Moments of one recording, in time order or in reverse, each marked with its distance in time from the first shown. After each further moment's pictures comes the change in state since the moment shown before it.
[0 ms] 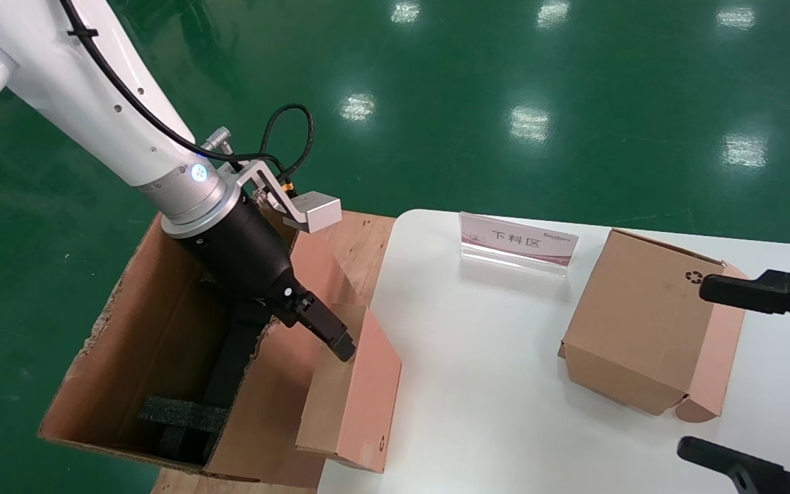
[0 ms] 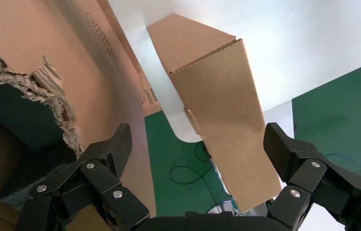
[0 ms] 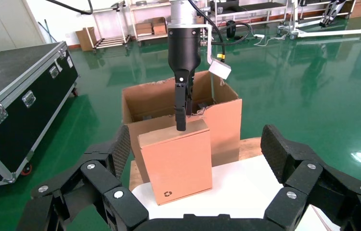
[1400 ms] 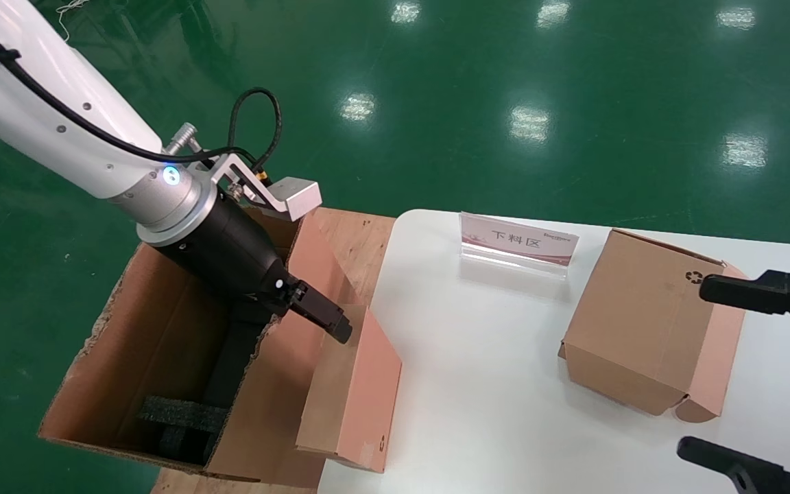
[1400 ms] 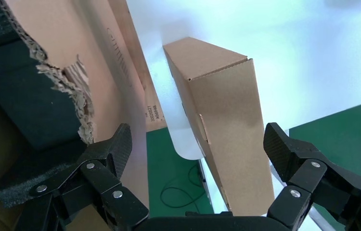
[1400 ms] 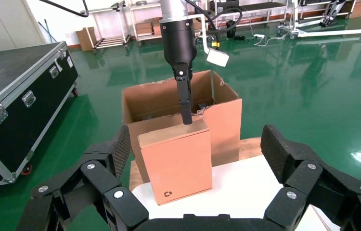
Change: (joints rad) left arm 0.053 -0.123 -0.161 -0.277 0.102 -0.015 -0.258; right arm 0.000 0.000 0.000 0.000 0.000 0.000 0.000
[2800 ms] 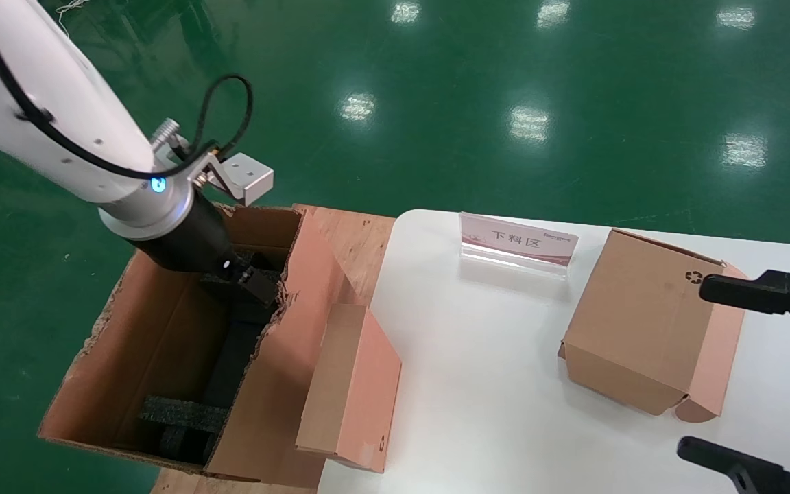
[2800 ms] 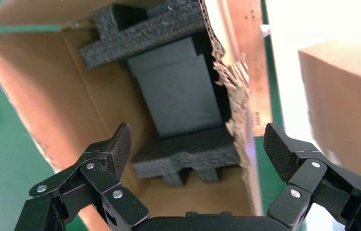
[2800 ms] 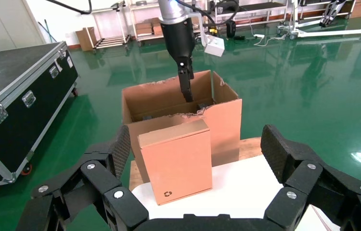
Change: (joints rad) left arm -0.048 -0.012 0.051 -0.257 0.350 0.096 -0.216; right arm 0.000 0.000 0.000 0.000 0.000 0.000 0.000
